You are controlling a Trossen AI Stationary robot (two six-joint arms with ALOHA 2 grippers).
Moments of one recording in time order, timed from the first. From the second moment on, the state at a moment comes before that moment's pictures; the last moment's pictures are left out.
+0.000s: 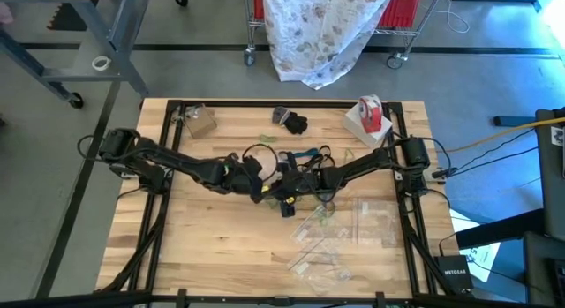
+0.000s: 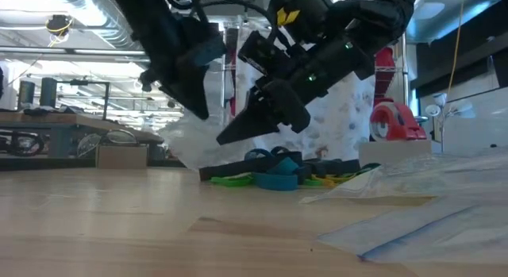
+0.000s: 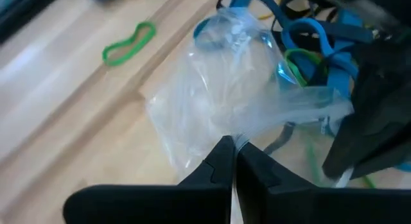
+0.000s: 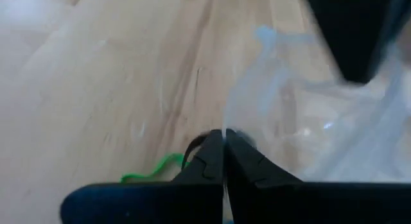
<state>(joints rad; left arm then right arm) -0.20 1.60 1.03 -0.56 -0.60 -0.76 0.10 1.97 1.05 0.30 0.08 -0.23</state>
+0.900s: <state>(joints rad) -0.24 1.58 1.03 -0.65 -0.75 -0.96 0.12 2.07 1.07 0.45 0.11 -0.33</state>
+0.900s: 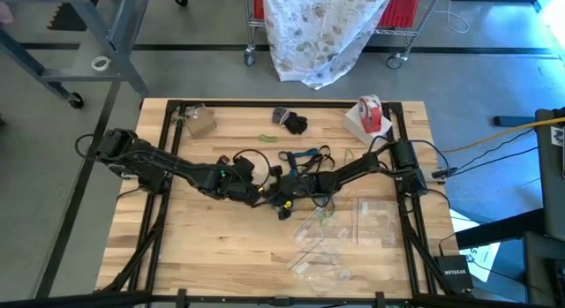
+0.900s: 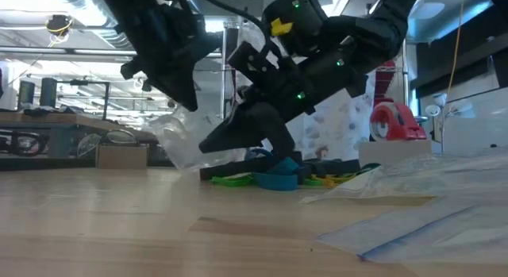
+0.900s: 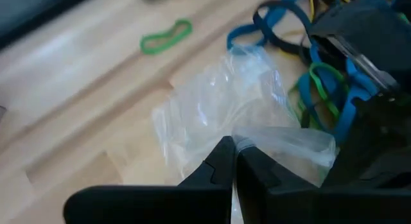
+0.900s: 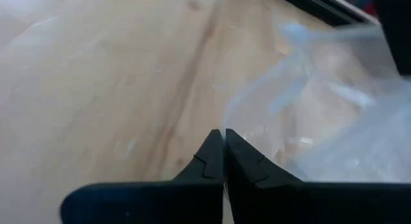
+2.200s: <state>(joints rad) -0.29 1.58 1.03 -0.68 -0.74 -0.96 0.04 1.67 0.95 -0.07 0.04 -0.24</state>
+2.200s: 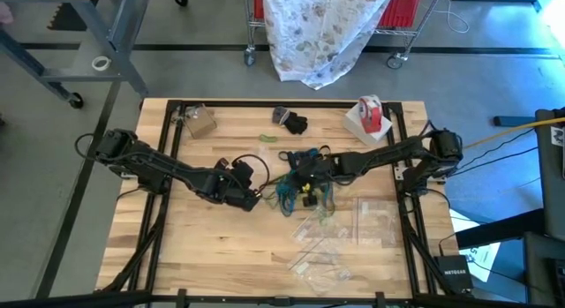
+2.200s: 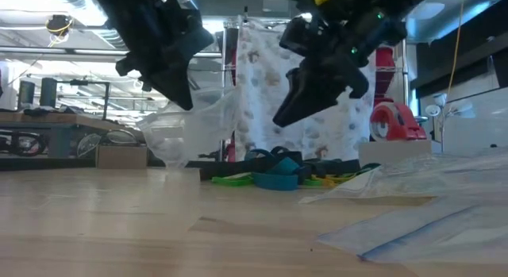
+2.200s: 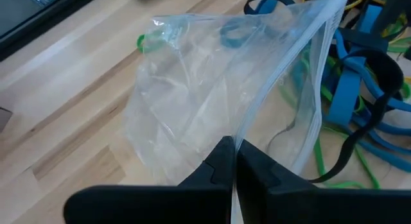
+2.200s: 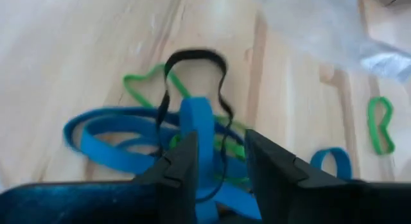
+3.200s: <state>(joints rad) -0.29 1.58 1.03 -0.64 -0.72 -0.92 0.03 1.67 0.92 -0.15 0.20 -0.06</state>
